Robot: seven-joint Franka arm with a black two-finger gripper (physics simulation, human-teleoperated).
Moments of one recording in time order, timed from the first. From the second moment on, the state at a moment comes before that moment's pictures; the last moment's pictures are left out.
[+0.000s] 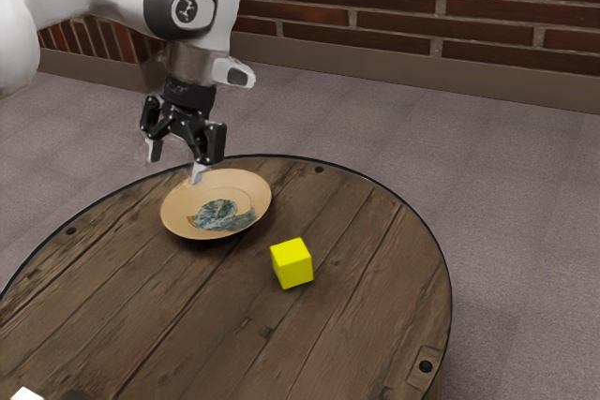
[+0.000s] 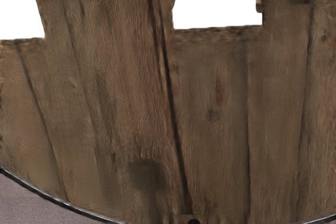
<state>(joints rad) -0.14 0.15 -0.01 -1.54 0.12 1.24 -0.06</state>
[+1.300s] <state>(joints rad) -0.20 0.45 0.02 -1.78 -0.10 2.18 -0.94</state>
